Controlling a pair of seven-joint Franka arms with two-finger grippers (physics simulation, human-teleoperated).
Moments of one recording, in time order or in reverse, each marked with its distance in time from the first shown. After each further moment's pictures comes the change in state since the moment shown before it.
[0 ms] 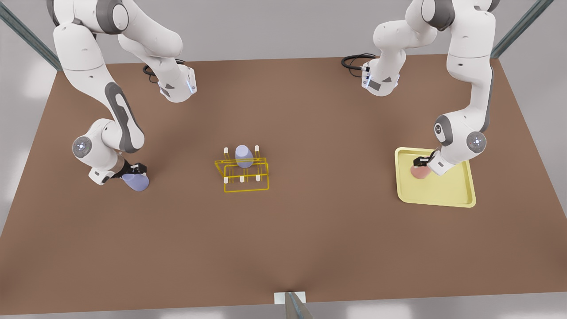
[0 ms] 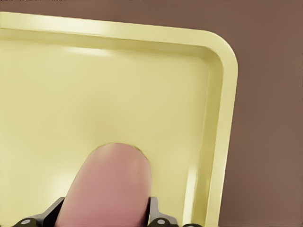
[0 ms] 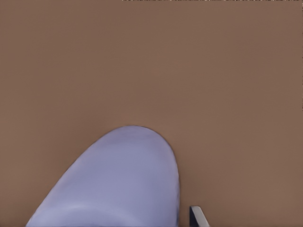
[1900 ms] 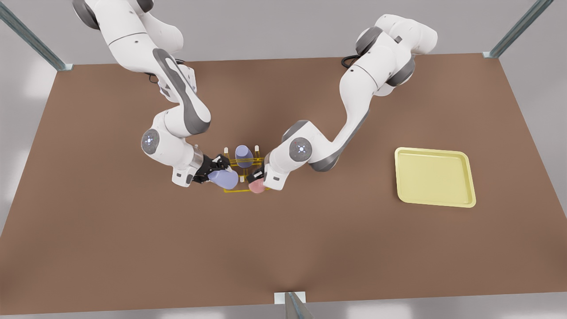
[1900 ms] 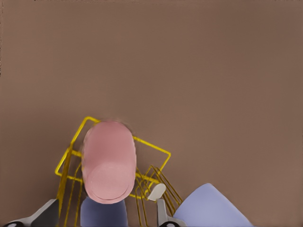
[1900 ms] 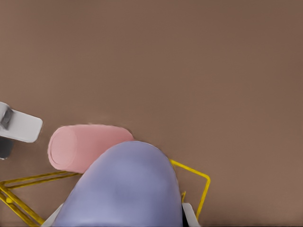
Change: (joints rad) left arm -0.572 0.599 -0.519 1.232 -0.051 -0.332 -1.541; right arm 0.336 -0.077 0.310 0.327 0.425 -0.272 0.156
